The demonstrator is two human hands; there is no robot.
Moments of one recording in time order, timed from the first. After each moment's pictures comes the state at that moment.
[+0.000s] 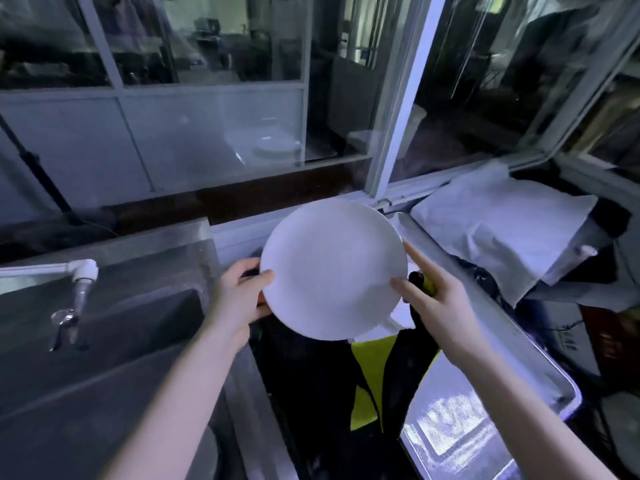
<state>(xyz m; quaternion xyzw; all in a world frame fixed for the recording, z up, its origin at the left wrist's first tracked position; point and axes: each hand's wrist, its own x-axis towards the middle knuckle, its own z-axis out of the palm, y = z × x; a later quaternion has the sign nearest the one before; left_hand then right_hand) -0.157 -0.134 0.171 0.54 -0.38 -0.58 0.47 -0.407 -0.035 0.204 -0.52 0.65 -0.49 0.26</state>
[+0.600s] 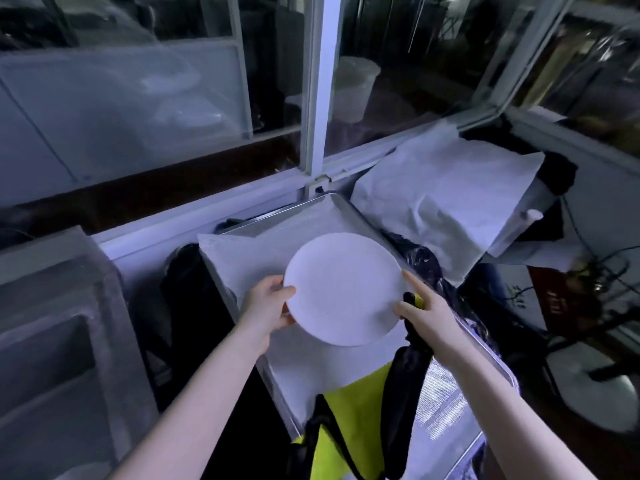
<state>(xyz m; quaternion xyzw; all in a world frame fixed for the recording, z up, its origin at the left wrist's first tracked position) -0.378 -0.174 0.091 0.54 -0.40 -0.66 0.33 -0.604 -0.048 0.113 -0.34 0.73 -0.46 0.37</state>
